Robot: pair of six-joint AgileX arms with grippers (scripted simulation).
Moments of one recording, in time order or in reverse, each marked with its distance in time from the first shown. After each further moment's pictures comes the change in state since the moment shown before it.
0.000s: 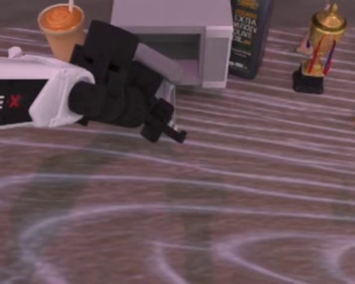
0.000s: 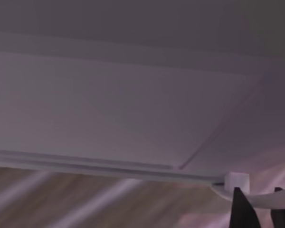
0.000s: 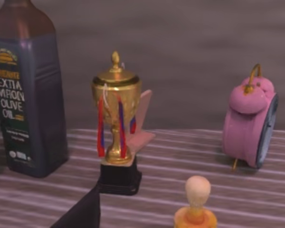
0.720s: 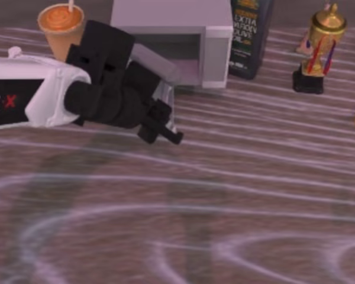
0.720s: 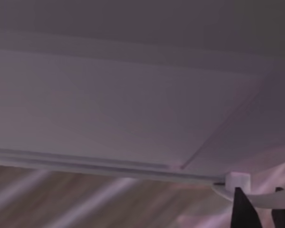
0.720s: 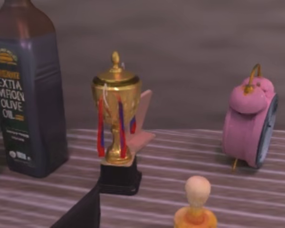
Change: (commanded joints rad) left arm 0.013 -0.005 -0.008 -0.005 0.016 0.025; right arm 0.000 0.000 0.000 0.000 0.000 0.000
